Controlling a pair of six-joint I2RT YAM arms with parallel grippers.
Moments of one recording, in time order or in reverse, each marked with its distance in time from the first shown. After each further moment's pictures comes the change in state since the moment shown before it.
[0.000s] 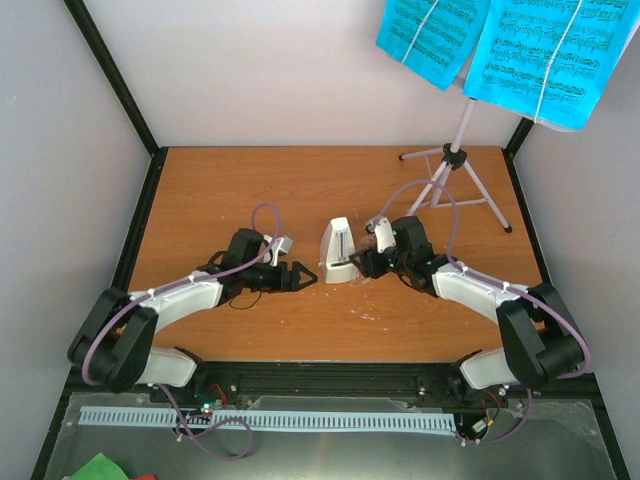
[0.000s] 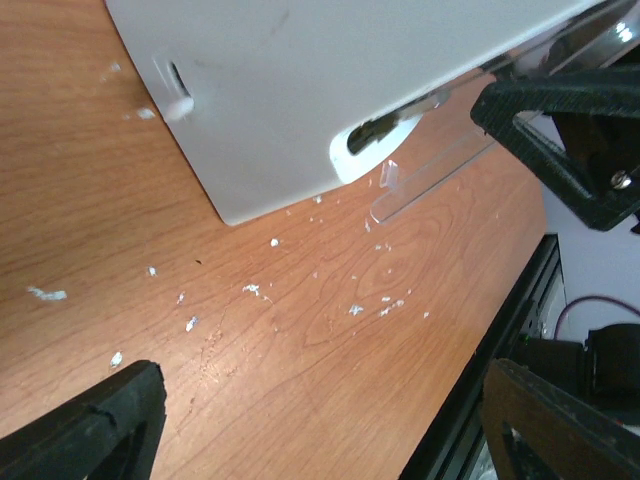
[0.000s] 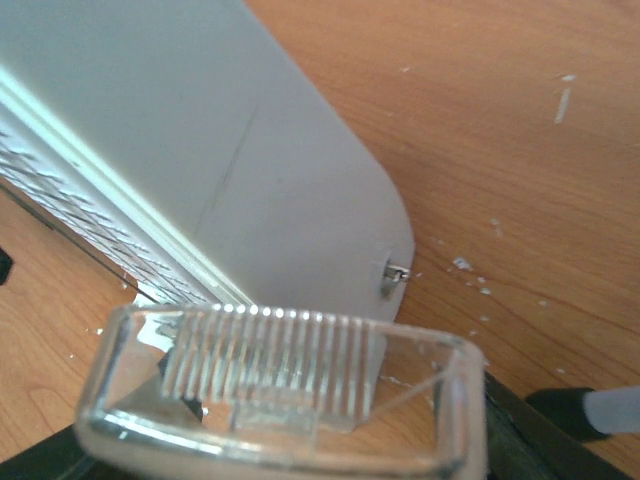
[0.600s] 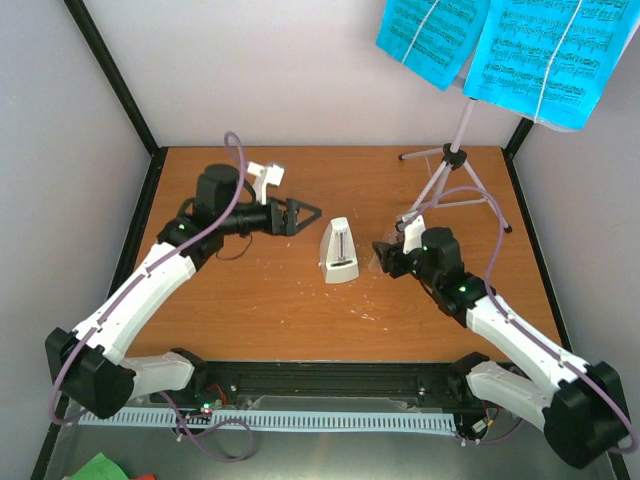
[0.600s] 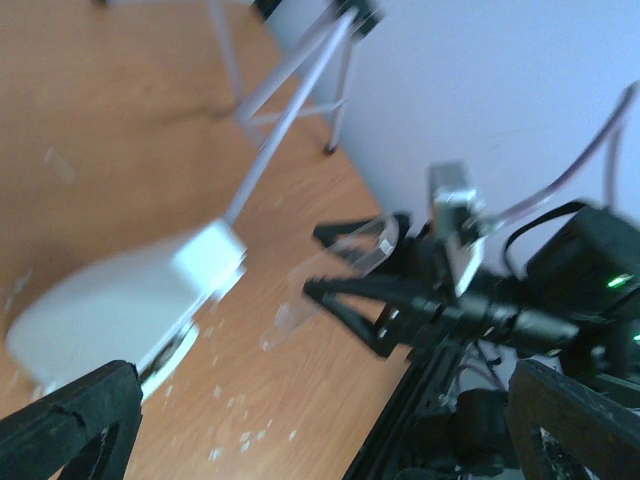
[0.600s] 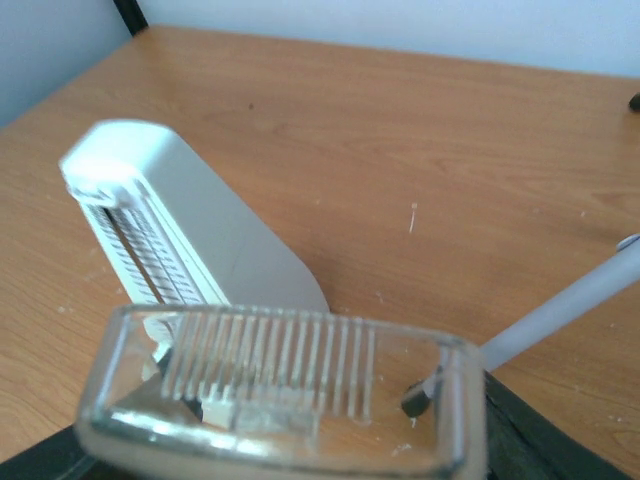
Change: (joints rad) left arm 0.039 -0.128 0.575 -0.356 0.020 0.095; right arm -0.002 -0.419 -0.093 -0.081 0.218 0.038
